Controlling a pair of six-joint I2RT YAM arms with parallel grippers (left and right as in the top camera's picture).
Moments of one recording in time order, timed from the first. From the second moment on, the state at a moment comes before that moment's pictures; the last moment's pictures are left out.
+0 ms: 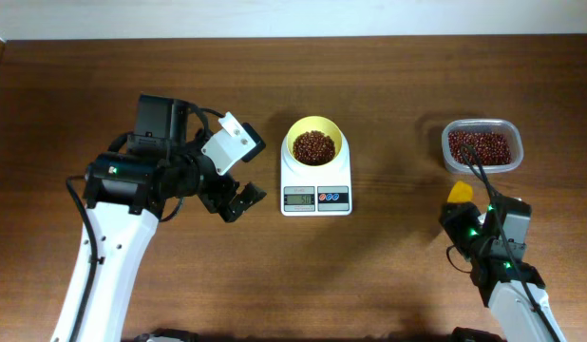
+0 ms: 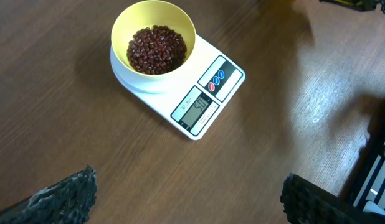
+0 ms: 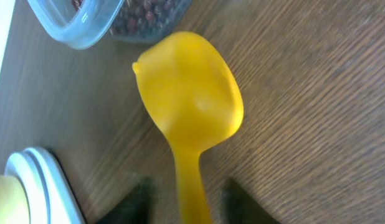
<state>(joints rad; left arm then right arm) -0.14 1.32 1.36 -1.12 0.49 0.64 -0.20 1.09 0.35 -0.12 -0.19 0.84</state>
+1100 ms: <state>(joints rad) -0.14 1.32 1.36 -1.12 0.49 0.64 -0.20 1.29 0.35 0.33 -0.30 0.74</state>
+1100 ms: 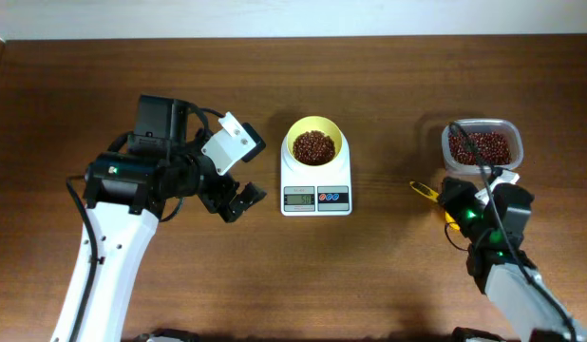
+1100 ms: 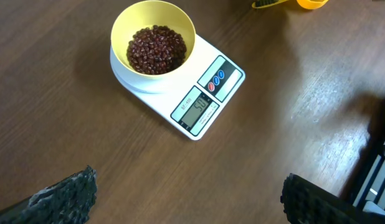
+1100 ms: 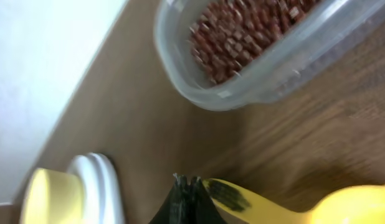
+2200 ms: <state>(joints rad) -0.14 1.32 1.36 -1.12 0.49 0.64 -0.08 1.20 0.43 0.42 -0.46 0.63</state>
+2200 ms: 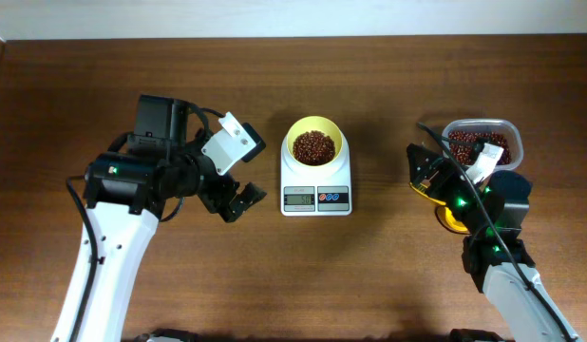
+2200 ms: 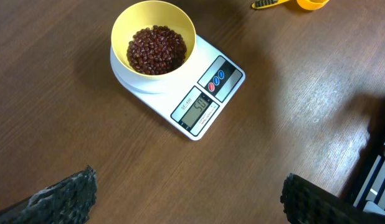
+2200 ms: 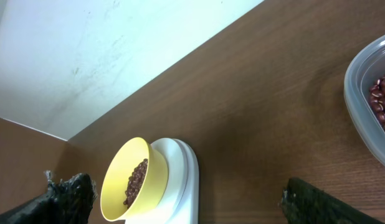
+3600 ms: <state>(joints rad) -0.14 1.32 1.36 -1.12 0.49 0.64 -0.08 0.61 0.43 -0.28 -0.61 0.11</state>
